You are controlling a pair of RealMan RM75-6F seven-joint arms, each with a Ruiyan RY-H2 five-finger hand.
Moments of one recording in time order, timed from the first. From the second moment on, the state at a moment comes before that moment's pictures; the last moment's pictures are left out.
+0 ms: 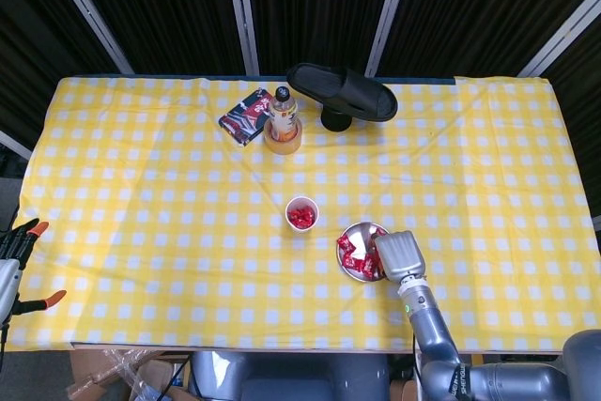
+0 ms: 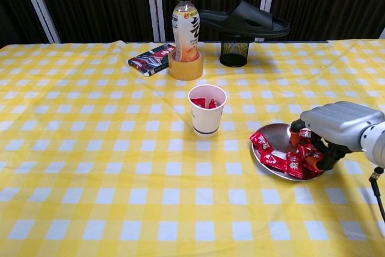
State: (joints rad) left arm -0.07 -1.05 -0.01 -1.67 1.43 1.38 -0.12; right arm 0.67 -1.59 0.05 -1.70 -0.71 1.20 -0.90
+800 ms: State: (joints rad) left arm -0.07 -1.05 0.00 -1.67 1.44 1.38 -0.12; right arm 0.67 -1.57 0.05 -1.74 -0.78 1.20 -0.86
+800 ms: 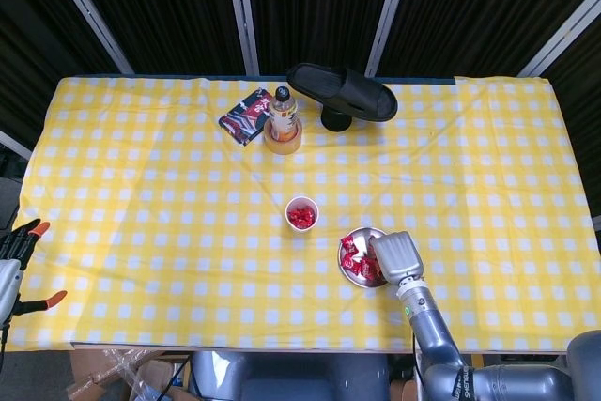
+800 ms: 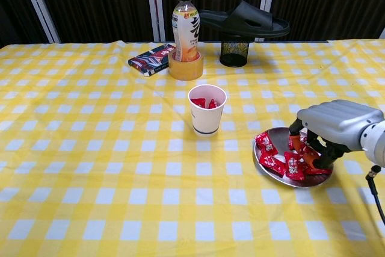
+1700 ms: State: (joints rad) left arm -0.08 -1.04 0.00 -1.68 1.43 1.36 -0.13; right arm 0.78 -1.47 0.19 -1.96 -0.87 1.26 -0.93
